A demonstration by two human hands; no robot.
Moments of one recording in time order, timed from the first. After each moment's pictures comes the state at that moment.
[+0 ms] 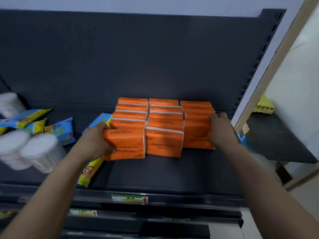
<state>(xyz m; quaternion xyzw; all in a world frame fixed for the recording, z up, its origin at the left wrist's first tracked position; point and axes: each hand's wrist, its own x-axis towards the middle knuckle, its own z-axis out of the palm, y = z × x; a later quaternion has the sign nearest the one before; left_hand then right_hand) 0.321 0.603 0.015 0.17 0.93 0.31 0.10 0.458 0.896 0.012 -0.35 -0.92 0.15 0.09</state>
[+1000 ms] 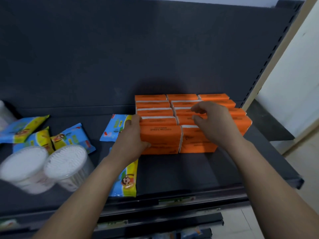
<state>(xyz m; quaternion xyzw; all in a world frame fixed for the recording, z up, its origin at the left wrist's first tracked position) 0.278 0.593 -0.002 0.34 0.88 0.31 0.10 0.407 0.763 0.048 -0.26 -0.92 0.18 0.21</state>
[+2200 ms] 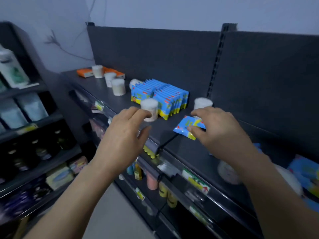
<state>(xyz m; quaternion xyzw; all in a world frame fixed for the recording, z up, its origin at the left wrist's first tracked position) 0.288 0.165 0.070 0.10 0.93 0.18 -0.31 0.248 0.368 0.100 0.19 -0.97 0.10 0.12</state>
